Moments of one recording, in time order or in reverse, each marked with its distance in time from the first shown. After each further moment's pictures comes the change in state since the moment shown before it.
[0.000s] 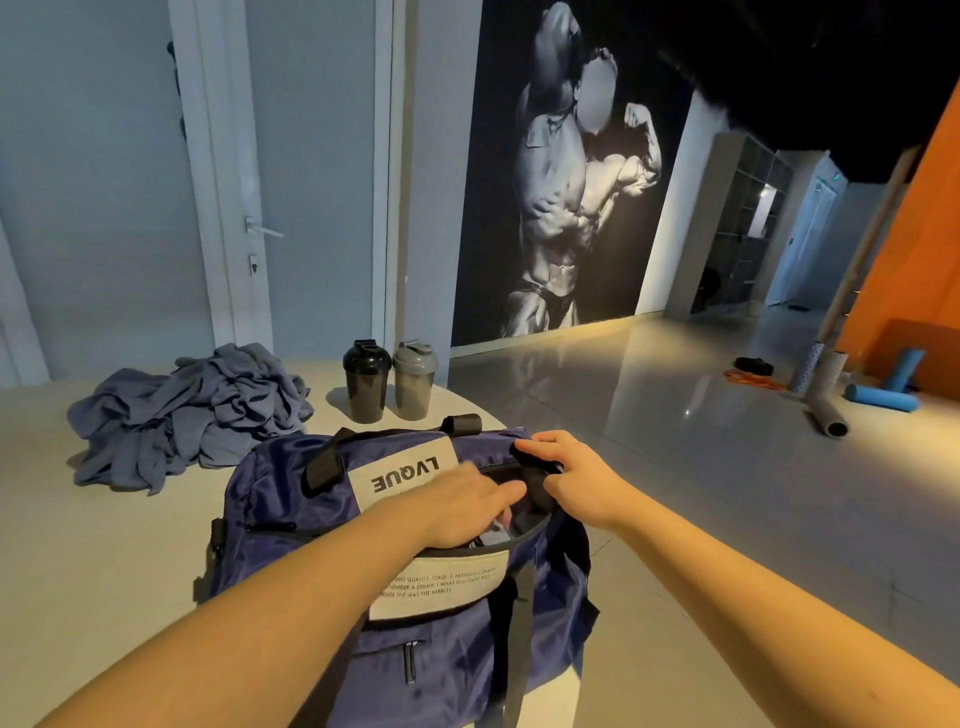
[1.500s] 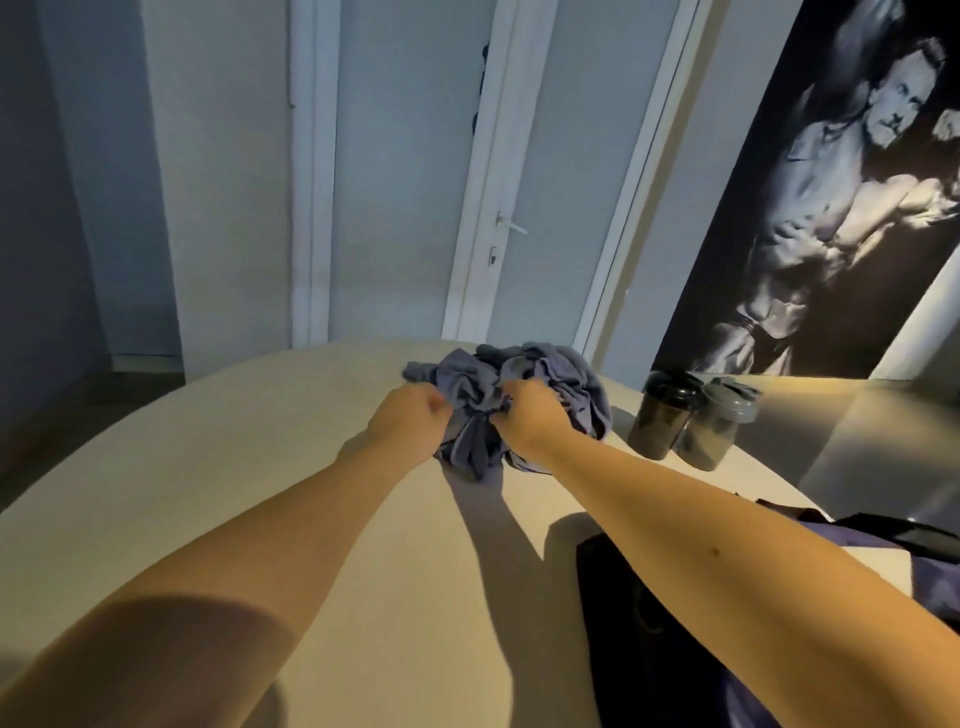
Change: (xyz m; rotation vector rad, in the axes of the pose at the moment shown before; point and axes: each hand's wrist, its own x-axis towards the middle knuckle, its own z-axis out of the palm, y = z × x) left_hand -0.186 -0.389 -0.153 -0.221 0.838 -0.597; right_hand 0.237 -0.342 0.298 -0.232 -0.024 -0.254
